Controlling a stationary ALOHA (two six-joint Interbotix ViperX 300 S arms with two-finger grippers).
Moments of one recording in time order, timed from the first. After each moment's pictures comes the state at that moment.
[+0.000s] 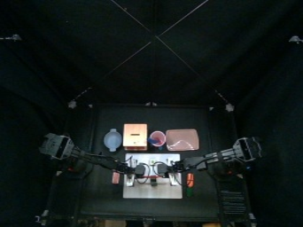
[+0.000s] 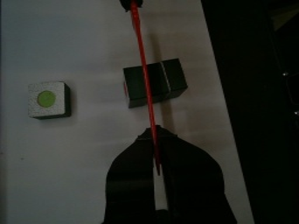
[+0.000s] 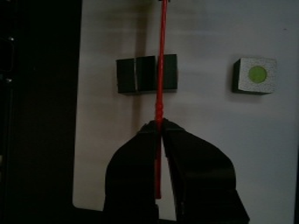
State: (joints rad) left arm -0.22 0.03 0.68 -0.13 0.08 0.00; right arm 0.17 -0.10 0.67 0.19 0.38 -0.05
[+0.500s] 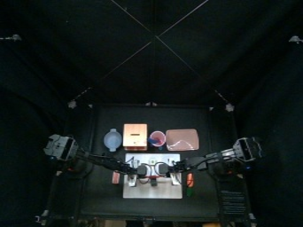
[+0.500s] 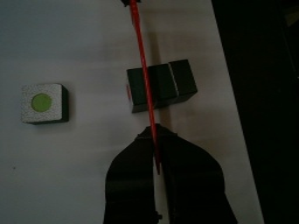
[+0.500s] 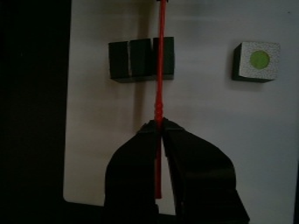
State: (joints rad) left arm -0.21 0.08 0.67 -0.13 0.05 -0.01; right arm 0.14 -0.10 0.70 0.17 0.36 -0.06
